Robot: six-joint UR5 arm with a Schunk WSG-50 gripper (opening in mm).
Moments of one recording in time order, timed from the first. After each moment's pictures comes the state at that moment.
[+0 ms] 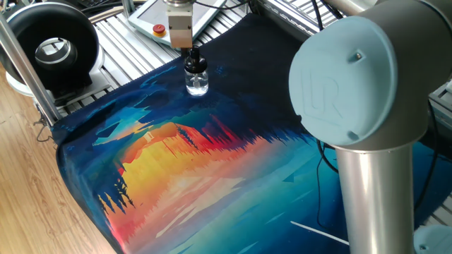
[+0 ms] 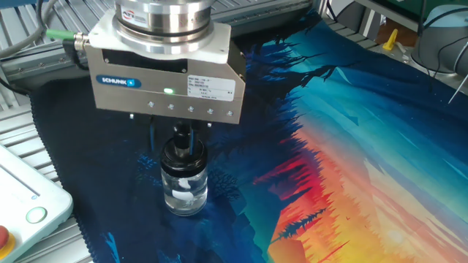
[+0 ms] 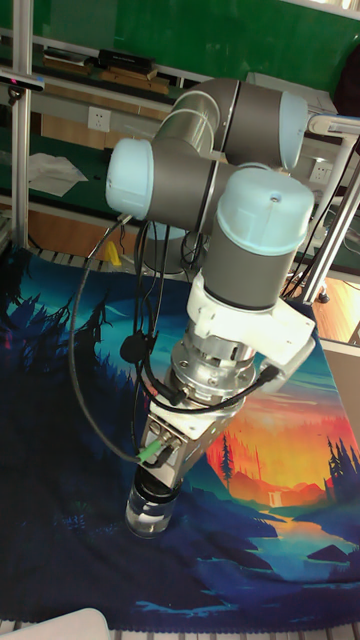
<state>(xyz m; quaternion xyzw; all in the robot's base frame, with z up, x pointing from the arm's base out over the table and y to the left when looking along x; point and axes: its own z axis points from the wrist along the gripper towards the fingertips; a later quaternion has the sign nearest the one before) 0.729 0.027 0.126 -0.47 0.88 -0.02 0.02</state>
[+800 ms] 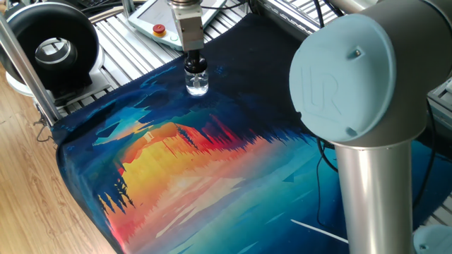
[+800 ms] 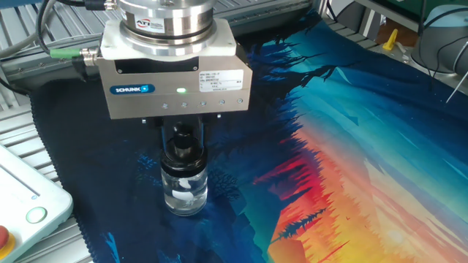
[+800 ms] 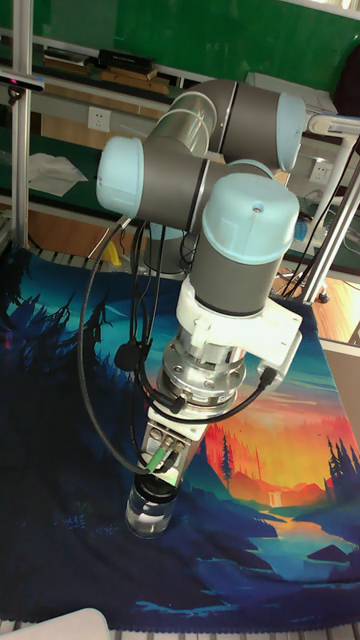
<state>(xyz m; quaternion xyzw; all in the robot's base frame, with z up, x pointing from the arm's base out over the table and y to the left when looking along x) 0.711 0.021 0.120 -0.54 0.84 0.01 0.00</state>
